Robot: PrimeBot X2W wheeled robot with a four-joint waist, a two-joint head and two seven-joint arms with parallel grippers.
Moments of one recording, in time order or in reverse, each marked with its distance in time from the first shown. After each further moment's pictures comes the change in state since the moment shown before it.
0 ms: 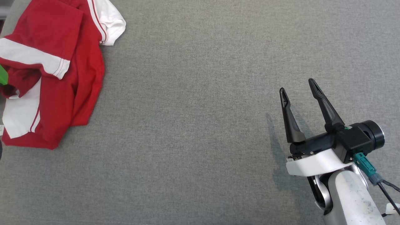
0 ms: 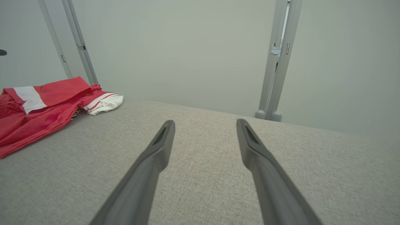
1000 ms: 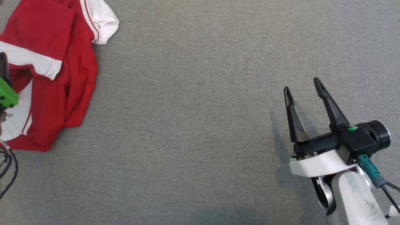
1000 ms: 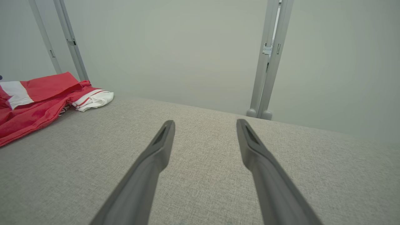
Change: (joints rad) left arm 0.100 -0.016 0.003 0.031 -0.116 0.041 0.014; right arm 0.015 0.000 -0.019 -0.026 -0.025 0.000 0.000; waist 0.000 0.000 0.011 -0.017
